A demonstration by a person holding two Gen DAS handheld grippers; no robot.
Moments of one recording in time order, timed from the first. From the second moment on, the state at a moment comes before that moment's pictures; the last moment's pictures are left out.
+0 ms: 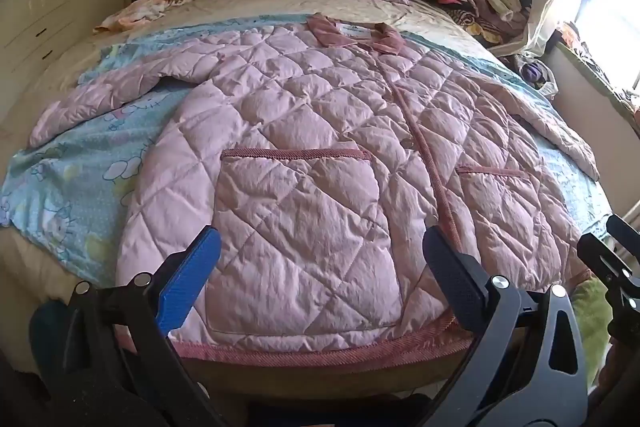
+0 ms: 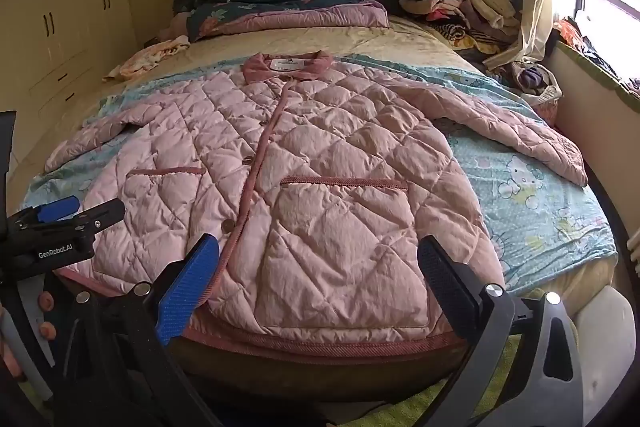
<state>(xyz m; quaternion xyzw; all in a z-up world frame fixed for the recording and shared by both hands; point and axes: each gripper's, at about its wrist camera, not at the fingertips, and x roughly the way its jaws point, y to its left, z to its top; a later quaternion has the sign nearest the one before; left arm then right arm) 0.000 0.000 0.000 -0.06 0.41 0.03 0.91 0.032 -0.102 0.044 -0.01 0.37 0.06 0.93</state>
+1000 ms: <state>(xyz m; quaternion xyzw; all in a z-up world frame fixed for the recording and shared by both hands) -0.002 0.002 0.004 -0.07 0.40 0.03 0.91 0.031 -0.100 0.045 0.00 0.37 0.07 0.93</state>
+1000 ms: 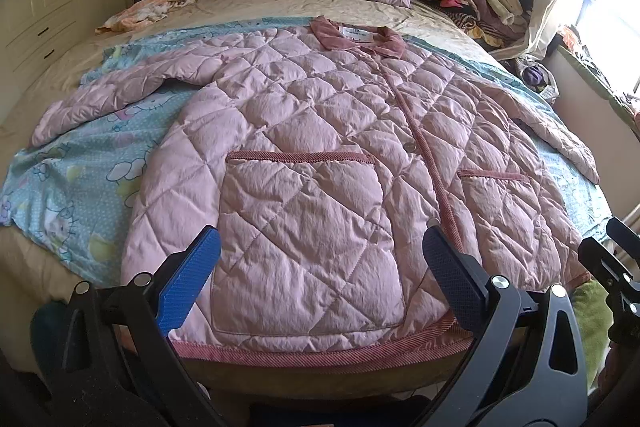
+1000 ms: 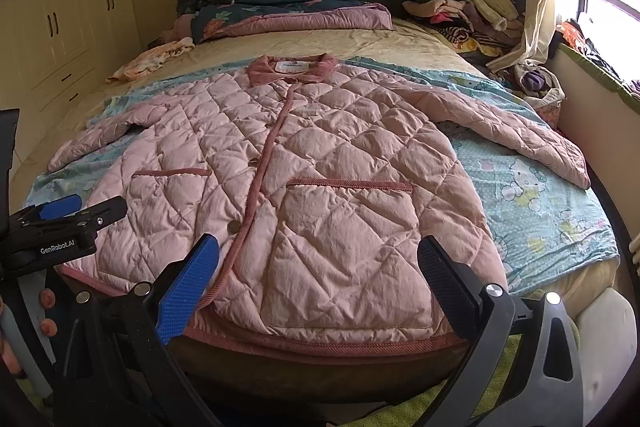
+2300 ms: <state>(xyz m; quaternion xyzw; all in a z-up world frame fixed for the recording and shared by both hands) 0.010 -0.001 -0.004 -0.07 0.41 0.03 0.91 0.037 -0.103 0.038 0.00 0.38 0.07 0.92</state>
